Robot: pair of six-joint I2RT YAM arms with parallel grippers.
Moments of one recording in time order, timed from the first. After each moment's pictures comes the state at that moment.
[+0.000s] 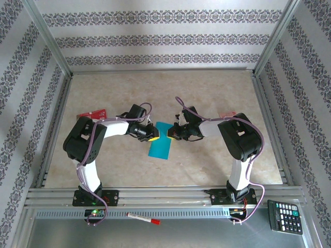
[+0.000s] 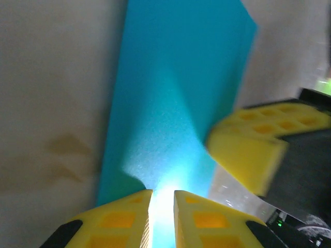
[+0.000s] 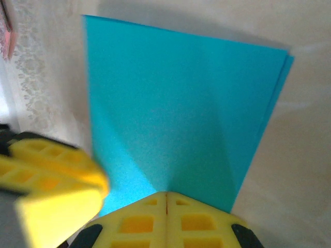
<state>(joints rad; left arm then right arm) -0.41 1.86 0.97 -0.20 0.63 -0.70 0.47 1.90 0.89 0.03 -0.64 0.76</state>
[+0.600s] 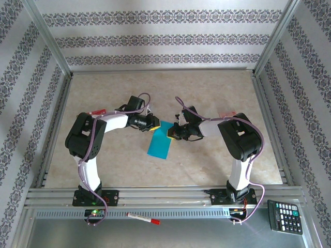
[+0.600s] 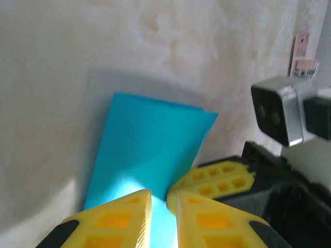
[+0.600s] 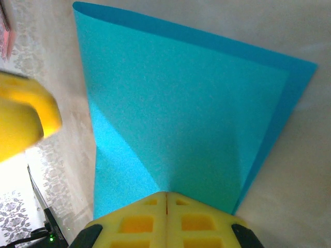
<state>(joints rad) -0.37 1.92 1.11 -0.16 0.65 -0.69 0.47 1.90 0.89 0.02 -0.64 0.76</state>
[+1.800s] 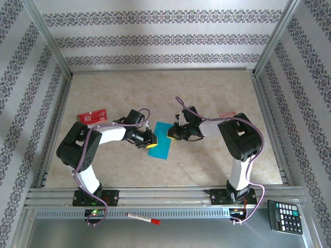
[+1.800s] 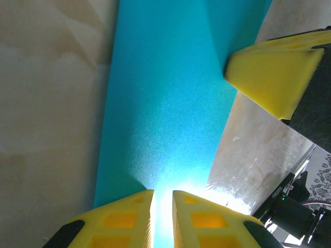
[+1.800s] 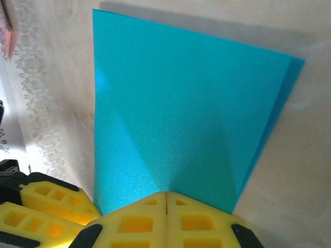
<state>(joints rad) -0.45 1.74 0.85 -0.24 0.65 -0.71 0.47 1.90 0.89 0.03 -0.64 0.76</state>
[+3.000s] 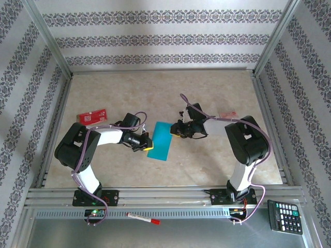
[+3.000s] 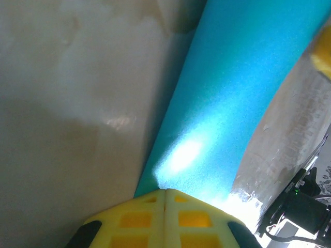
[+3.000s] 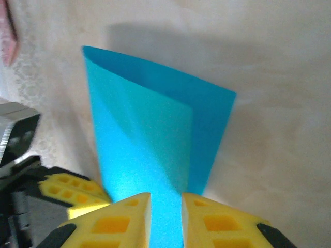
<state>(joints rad) -0.41 1.73 0.76 -0.20 0.66 -0.66 0.45 1.80 0.91 -0.07 -0.63 0.71</state>
